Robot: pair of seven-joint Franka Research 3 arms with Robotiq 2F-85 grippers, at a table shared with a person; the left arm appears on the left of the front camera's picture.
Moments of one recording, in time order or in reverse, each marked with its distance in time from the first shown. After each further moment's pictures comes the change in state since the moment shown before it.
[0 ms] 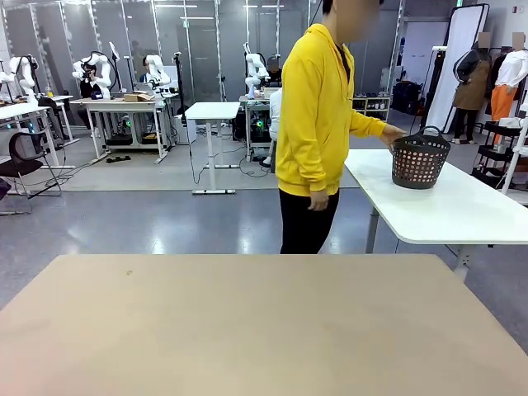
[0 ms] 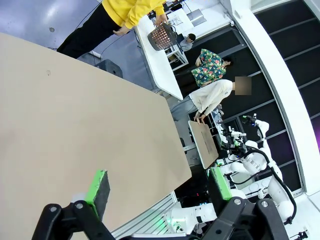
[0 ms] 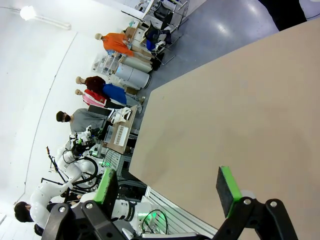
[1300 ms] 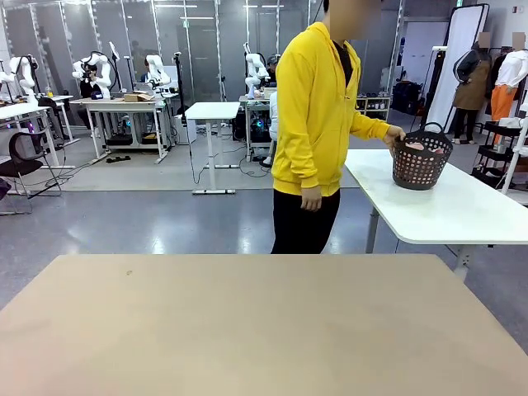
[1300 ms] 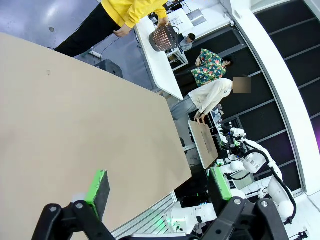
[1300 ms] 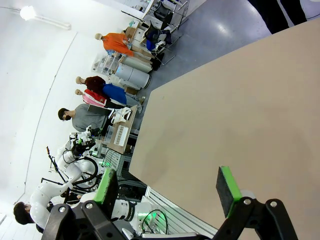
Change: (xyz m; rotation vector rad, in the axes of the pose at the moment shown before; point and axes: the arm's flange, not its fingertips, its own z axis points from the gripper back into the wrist) left arm 0.000 0.000 0.000 0.000 0.000 0.000; right arm 0.000 0.000 0.000 0.000 0.000 0.000
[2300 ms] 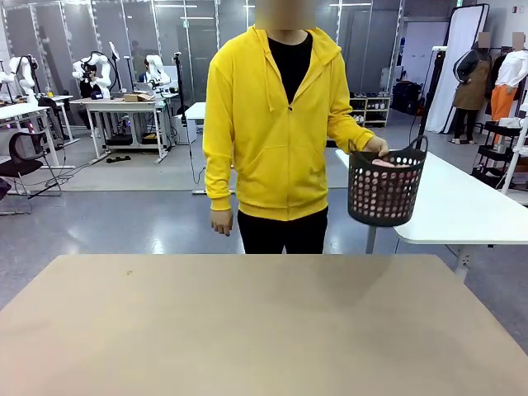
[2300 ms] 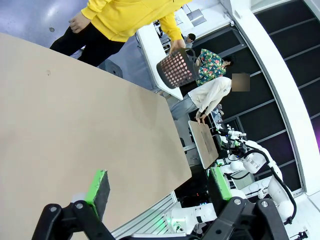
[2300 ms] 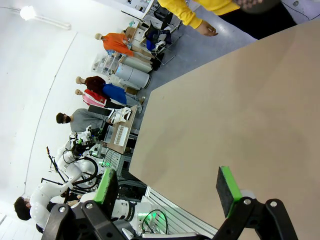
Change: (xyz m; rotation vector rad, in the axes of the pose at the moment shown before) left arm 0.000 0.000 0.000 0.000 0.000 0.000; right arm 0.000 0.000 0.000 0.000 0.000 0.000
